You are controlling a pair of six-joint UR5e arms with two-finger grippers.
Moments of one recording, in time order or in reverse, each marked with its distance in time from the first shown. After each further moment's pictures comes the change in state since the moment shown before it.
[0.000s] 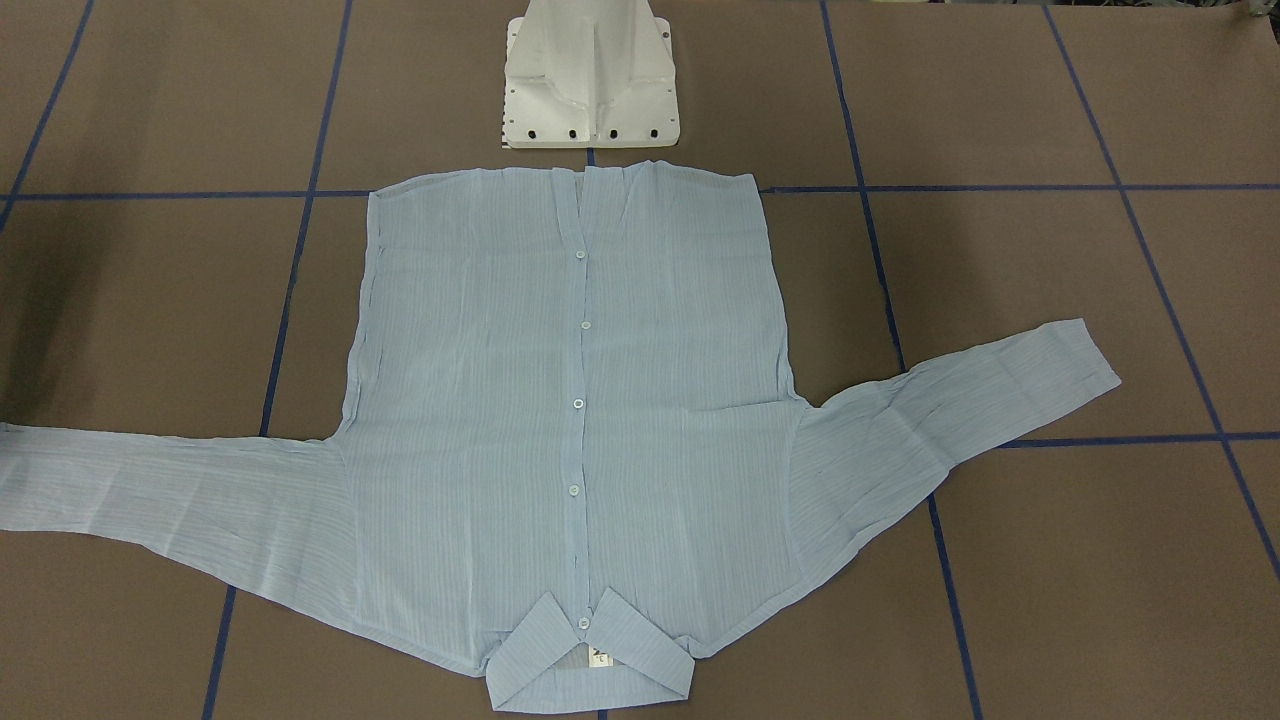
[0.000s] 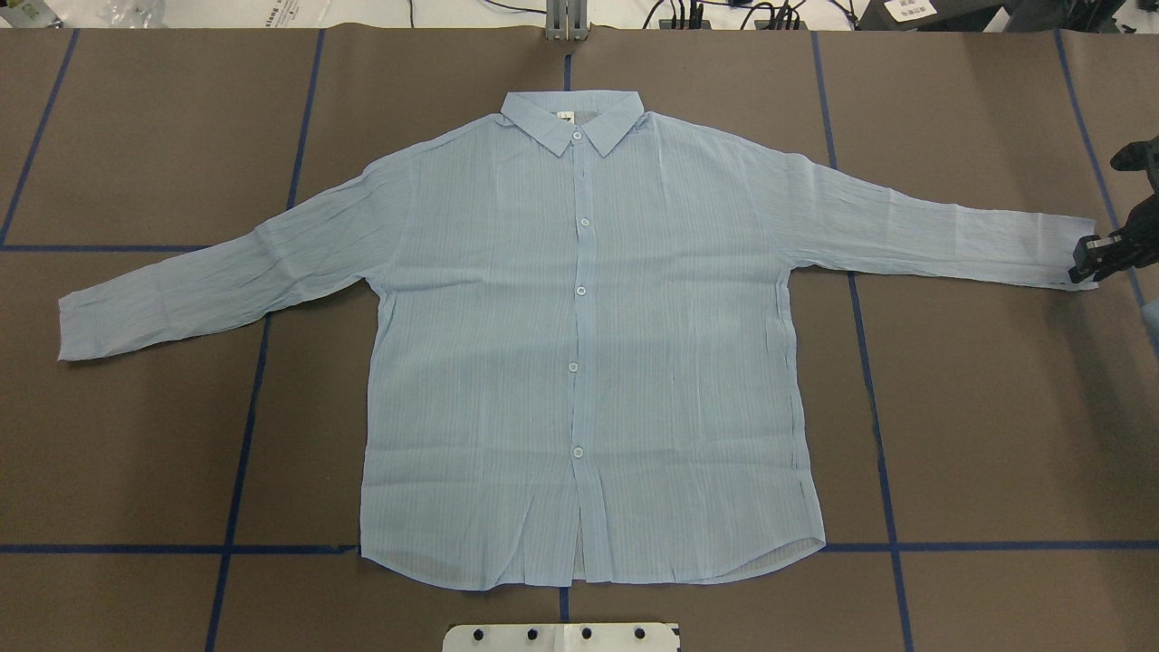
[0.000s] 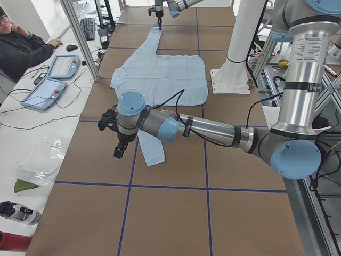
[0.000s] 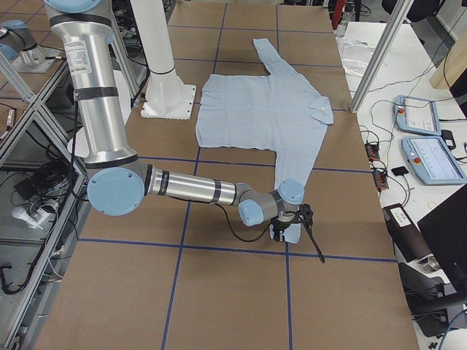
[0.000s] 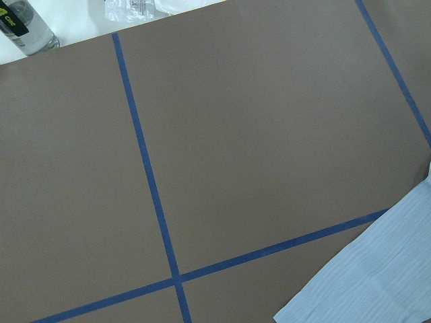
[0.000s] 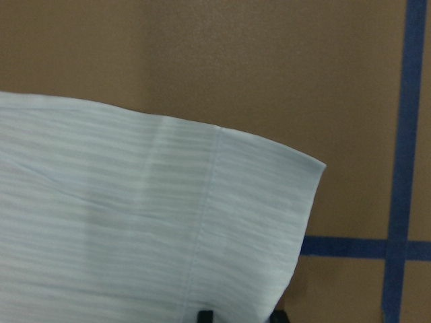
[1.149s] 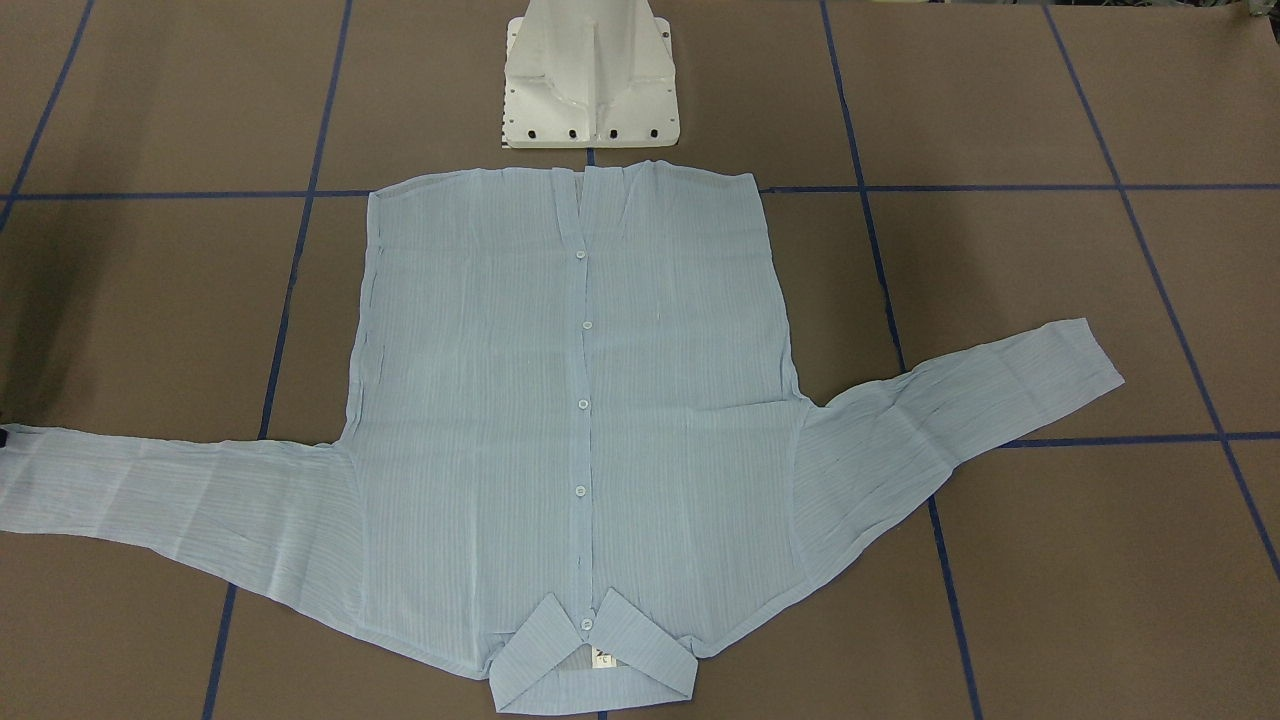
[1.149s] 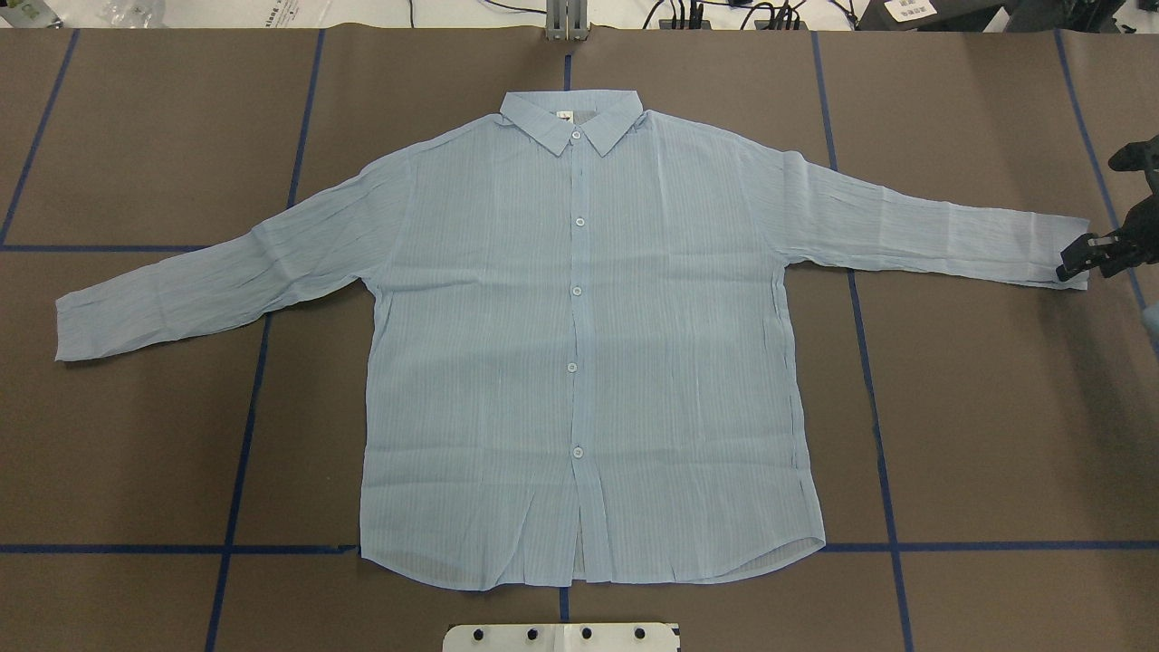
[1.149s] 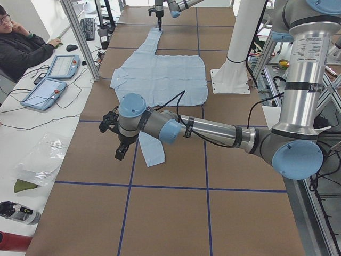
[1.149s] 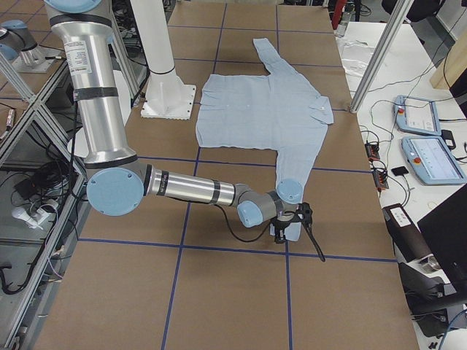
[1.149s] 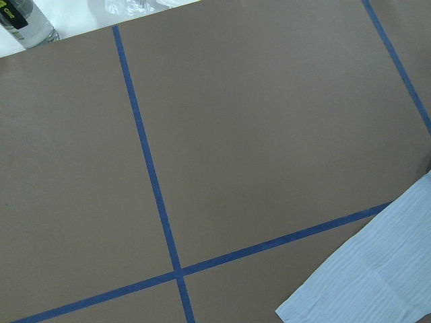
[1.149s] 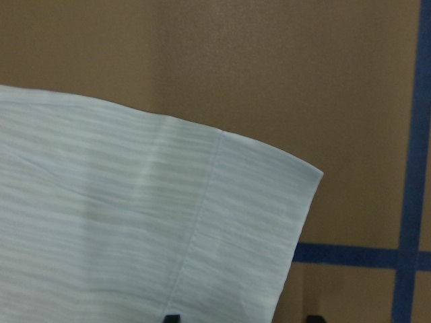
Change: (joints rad) left arm 0.000 0.010 0.000 -0.001 -0.001 0.002; right arm -0.007 -0.005 -0.003 0.041 -0.002 0.006
